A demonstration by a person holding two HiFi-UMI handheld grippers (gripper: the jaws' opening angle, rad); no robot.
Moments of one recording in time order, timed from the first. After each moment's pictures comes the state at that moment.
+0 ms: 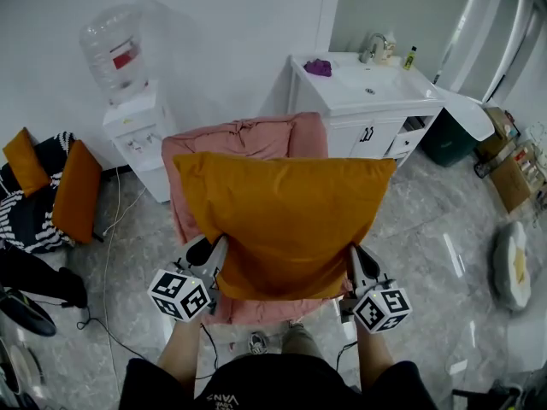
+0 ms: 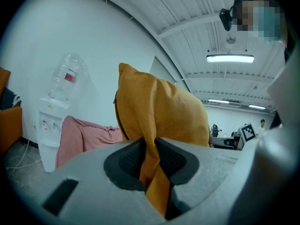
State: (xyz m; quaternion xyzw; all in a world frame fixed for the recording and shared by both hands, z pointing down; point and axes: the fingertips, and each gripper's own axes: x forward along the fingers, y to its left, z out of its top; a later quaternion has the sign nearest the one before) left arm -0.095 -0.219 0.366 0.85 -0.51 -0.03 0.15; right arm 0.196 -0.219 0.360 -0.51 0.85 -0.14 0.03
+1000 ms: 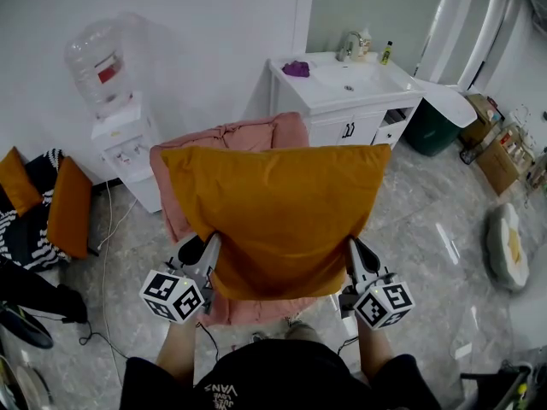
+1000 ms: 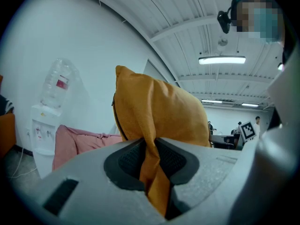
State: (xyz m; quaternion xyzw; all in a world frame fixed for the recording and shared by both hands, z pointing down) left arm -0.080 -0.204 0.326 0.87 -0.48 -0.03 0.12; right arm 0.210 -0.190 0.316 -0.53 0.84 -0.11 0.06
